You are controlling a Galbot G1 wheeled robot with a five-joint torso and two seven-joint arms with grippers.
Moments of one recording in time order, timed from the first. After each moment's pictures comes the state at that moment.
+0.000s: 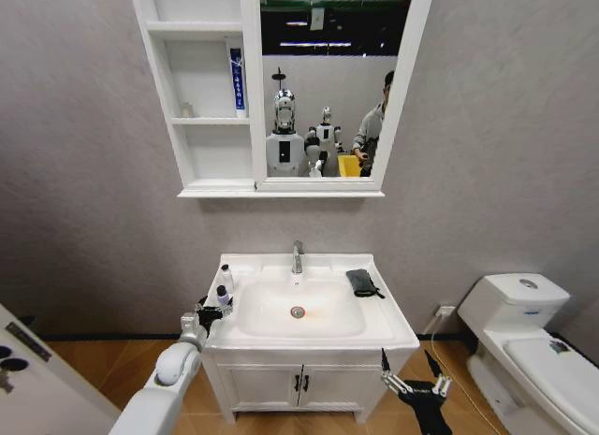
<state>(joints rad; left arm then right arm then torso) 1.10 -1.20 -0.38 -1.57 -0.40 0.23 -0.07 -2.03 1.37 0.60 2.20 0.06 0.28 0.22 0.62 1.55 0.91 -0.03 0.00</state>
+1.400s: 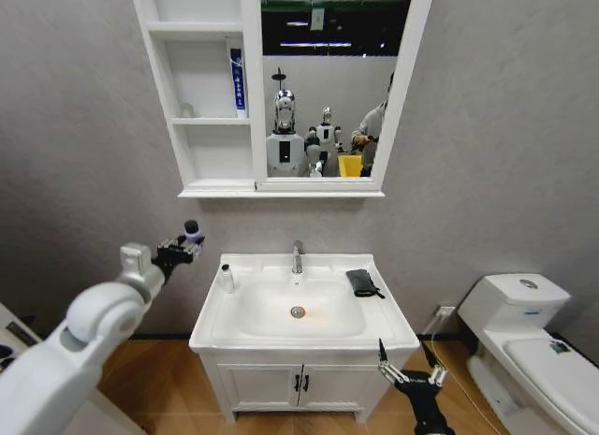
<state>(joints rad) 0.80 -0.59 -0.49 -2.14 -1.05 0.70 -0.33 -1.97 1.38 0.58 2.20 0.08 0.28 0.23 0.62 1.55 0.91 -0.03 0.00</state>
